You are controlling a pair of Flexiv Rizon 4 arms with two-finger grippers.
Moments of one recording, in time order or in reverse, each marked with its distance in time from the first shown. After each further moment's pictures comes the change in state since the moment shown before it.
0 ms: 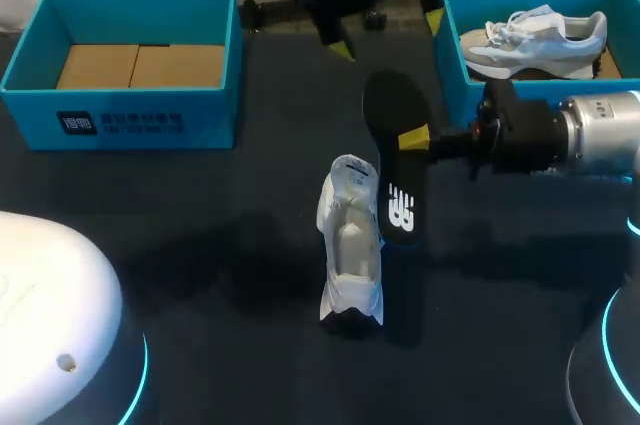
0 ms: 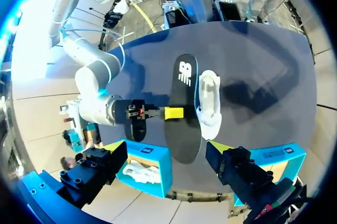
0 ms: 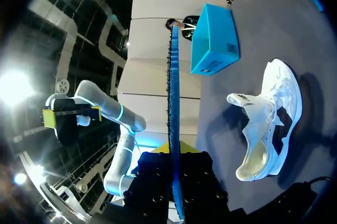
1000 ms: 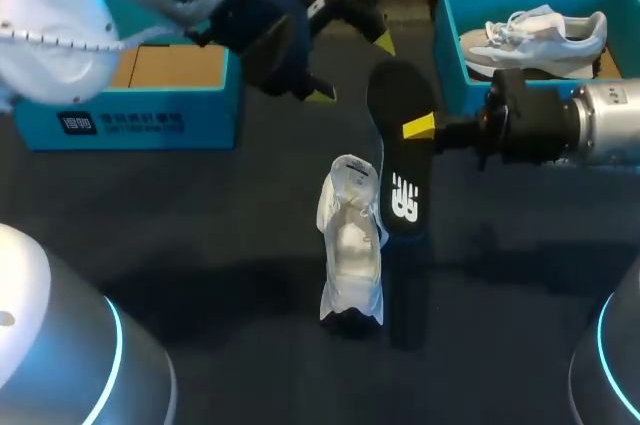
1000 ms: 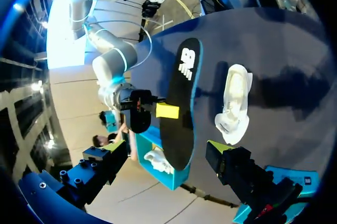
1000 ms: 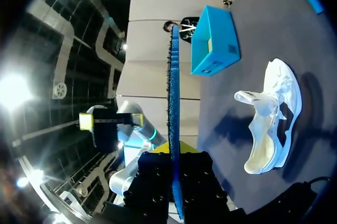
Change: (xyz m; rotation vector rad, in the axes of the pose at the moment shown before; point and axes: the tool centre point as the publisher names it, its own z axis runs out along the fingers) left arm 0.047 -0.007 0.022 -0.102 -0.399 -0.084; right arm 0.025 -0.004 -0.003 -0.014 -0.025 0.027
